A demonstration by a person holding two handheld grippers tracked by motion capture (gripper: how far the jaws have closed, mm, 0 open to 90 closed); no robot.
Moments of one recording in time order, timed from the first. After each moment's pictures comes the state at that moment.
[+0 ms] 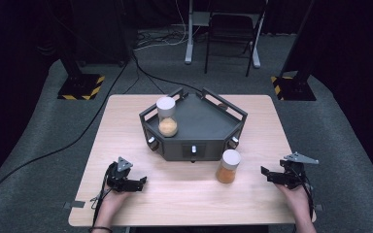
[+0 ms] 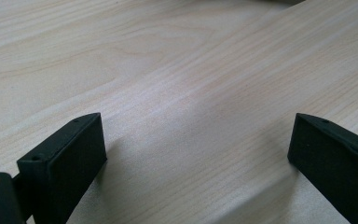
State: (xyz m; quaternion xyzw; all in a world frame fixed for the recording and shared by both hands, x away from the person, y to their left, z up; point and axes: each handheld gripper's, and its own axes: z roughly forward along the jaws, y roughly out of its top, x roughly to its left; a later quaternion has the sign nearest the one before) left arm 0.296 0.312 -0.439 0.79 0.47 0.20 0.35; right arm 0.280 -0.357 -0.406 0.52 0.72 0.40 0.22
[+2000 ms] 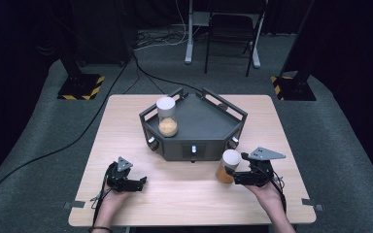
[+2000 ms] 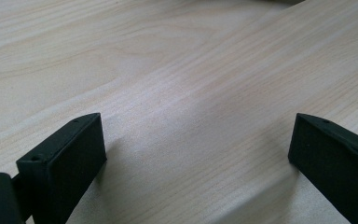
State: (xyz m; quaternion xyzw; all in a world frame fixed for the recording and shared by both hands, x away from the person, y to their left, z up) left arm 0.296 0.313 -0.439 0.79 0.47 0.20 0.34; right arm 0.279 -0.272 -0.365 0.38 0.78 0.46 0.19
